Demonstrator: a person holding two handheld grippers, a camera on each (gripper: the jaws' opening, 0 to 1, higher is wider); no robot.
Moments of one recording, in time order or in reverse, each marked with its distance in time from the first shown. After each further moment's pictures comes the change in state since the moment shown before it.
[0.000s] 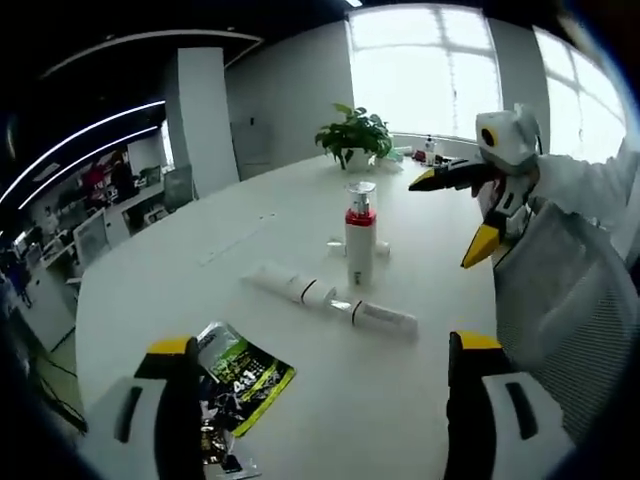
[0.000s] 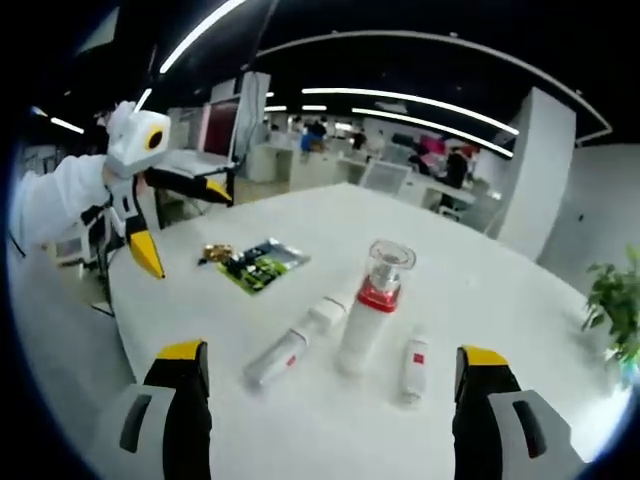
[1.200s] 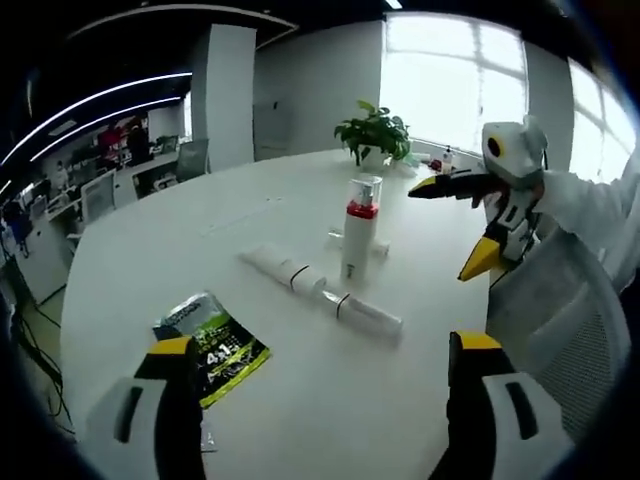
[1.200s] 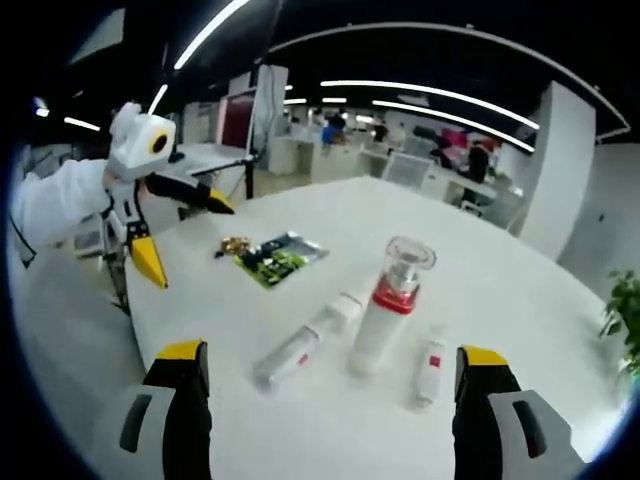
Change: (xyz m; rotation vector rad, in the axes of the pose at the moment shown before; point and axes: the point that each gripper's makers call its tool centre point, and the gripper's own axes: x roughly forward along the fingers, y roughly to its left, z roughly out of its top) left arm 0.008 -0.021 -0.003 -0.160 0.037 0.025; right arm 0.012 0.005 -0.001 -0.020 0.030 0.117
